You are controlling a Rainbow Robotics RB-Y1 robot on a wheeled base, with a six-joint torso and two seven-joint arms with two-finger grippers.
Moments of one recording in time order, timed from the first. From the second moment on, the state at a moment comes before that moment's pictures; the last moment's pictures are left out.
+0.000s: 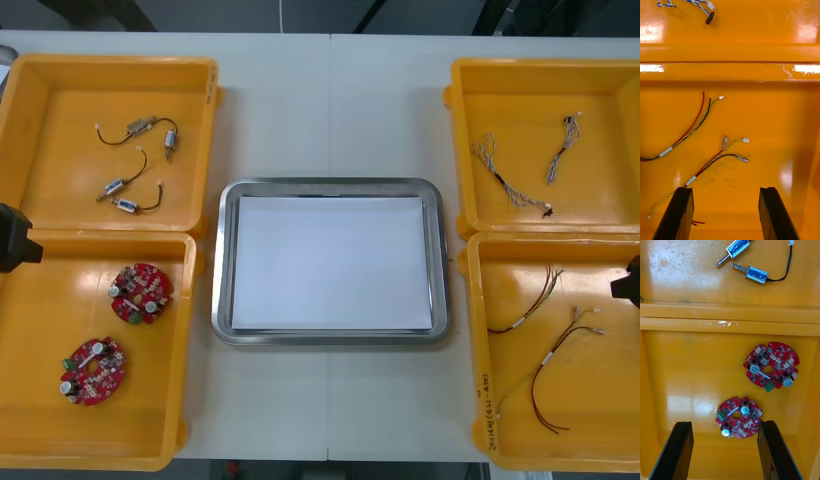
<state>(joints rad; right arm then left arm) -0.10 -0.55 -0.44 -2.21 -0.67 1.92 1.52 -0.19 0.91 0.27 -2.25 0.94 1.91 -1.08</state>
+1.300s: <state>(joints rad) -0.10 -0.56 -0.44 -2.27 -0.68 1.92 1.48 -0.05 0.95 0.26 -2.25 0.97 1.82 -1.12</state>
